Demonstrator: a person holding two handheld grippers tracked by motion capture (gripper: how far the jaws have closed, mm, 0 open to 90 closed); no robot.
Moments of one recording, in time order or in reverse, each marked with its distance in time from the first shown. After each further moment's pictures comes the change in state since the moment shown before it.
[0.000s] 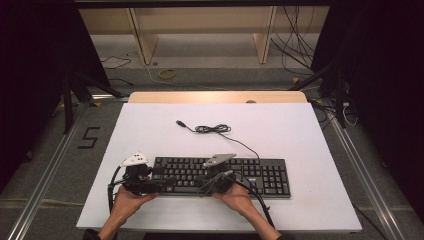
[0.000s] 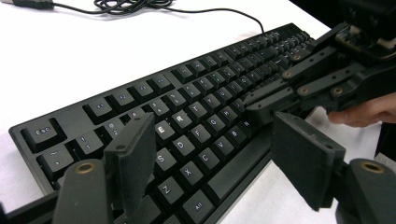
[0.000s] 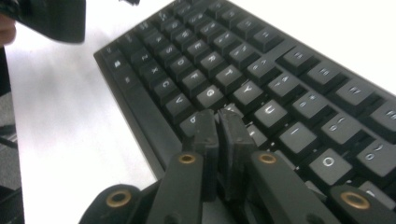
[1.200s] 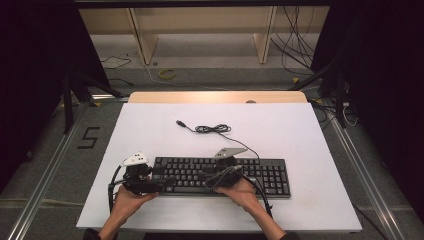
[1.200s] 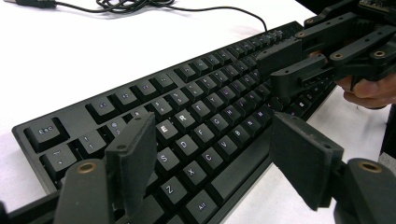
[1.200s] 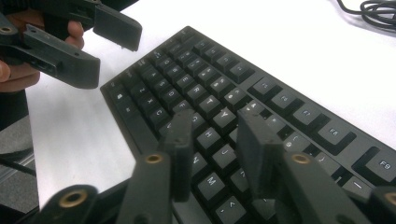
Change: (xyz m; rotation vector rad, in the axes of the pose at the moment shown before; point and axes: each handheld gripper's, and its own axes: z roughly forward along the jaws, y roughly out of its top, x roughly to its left) left arm 0.001 0.000 0.001 0.004 0.008 0.002; right arm -0.012 0.007 -0.022 -0.086 0.011 0.049
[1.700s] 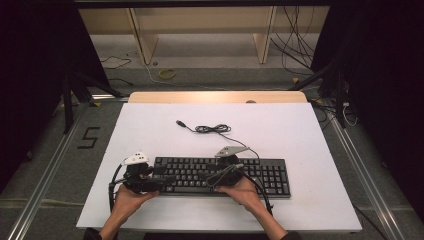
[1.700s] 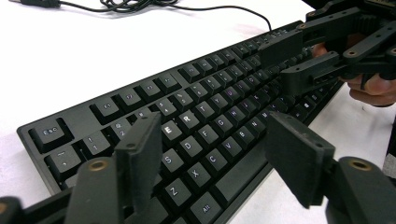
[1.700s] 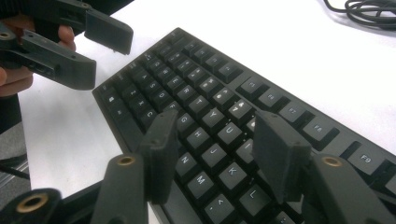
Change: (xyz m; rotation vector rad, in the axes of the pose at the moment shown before) left arm 0.001 0.002 0.002 0.006 0.011 -0.004; right arm -0.005 0.001 -0.003 -0.003 -0.018 0.023
